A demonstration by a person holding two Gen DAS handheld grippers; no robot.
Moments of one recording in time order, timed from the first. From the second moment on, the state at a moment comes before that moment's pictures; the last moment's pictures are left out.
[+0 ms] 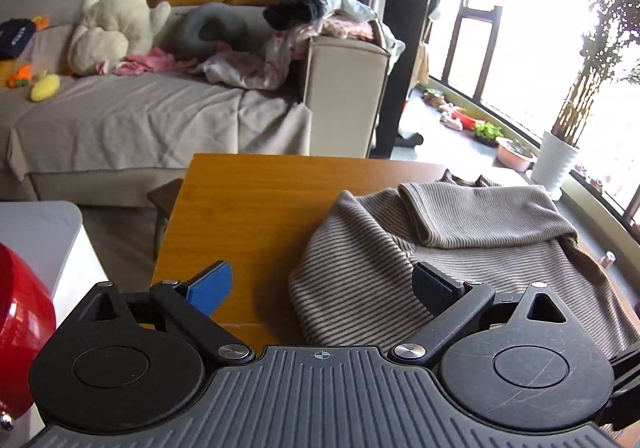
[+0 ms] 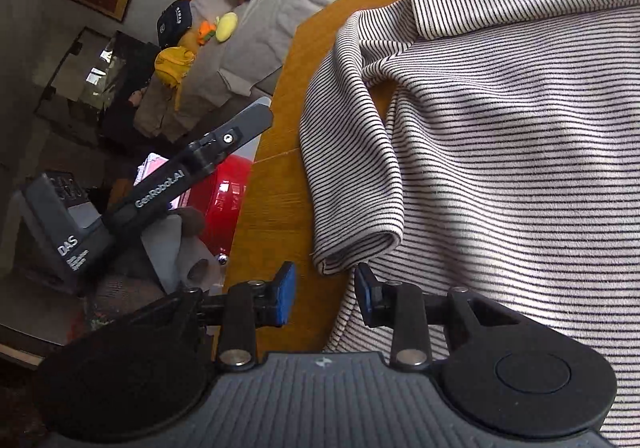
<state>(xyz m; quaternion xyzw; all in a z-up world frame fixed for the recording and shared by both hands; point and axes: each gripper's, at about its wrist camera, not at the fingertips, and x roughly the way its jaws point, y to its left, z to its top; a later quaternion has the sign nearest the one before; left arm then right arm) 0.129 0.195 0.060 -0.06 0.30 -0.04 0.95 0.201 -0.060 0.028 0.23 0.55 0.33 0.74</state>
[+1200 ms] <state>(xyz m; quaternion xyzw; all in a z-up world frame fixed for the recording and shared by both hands) 0.195 0.073 0.056 0.00 0.32 -0.16 0.93 0.340 -0.249 0.111 0.07 0.29 0.11 0.95</state>
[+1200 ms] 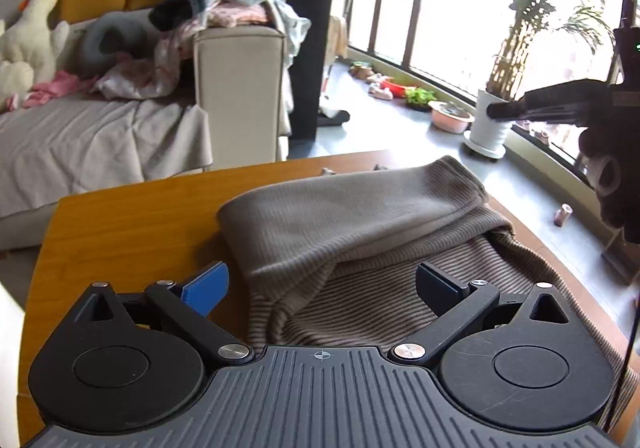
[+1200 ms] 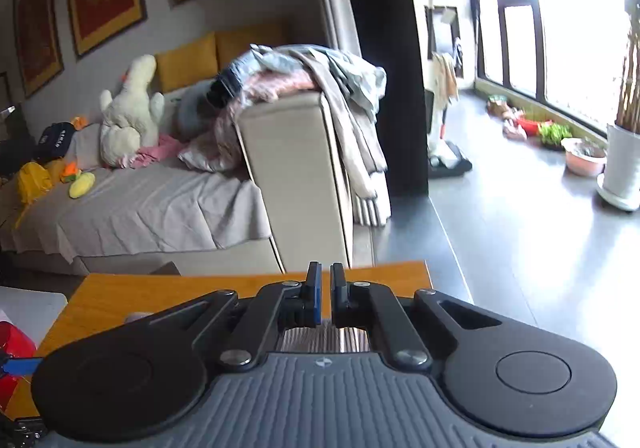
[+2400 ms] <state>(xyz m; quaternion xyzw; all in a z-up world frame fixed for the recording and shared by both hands) 0.241 0.025 -0.010 0.04 0.32 -0.16 0.94 0.296 -0.226 0.049 0.09 0.28 0.15 0.95</state>
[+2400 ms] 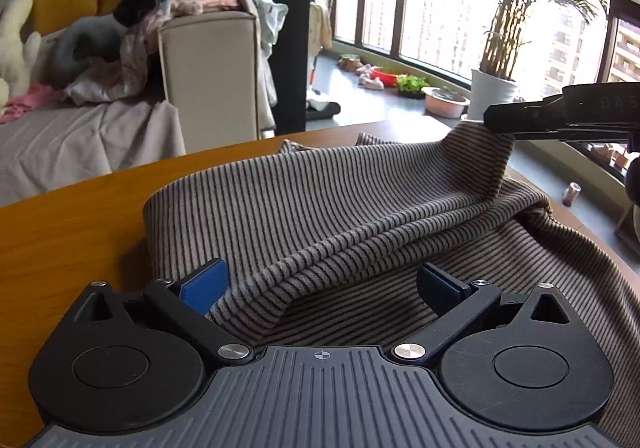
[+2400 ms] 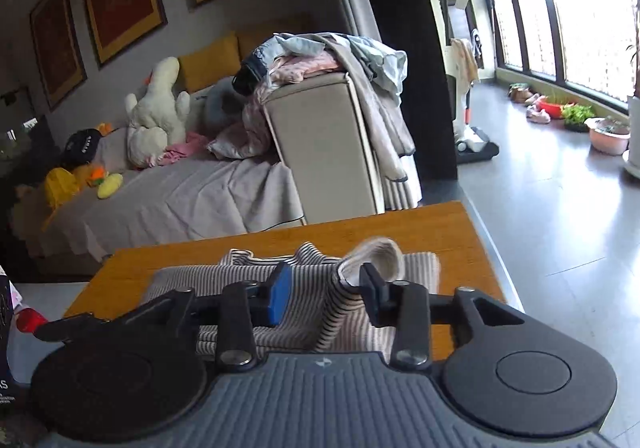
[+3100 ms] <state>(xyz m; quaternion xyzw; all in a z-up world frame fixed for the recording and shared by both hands) 0.230 0.041 -0.010 0.03 0.31 -0.15 0.94 0.281 -0.215 0.064 0.04 0.25 0.07 0.96</state>
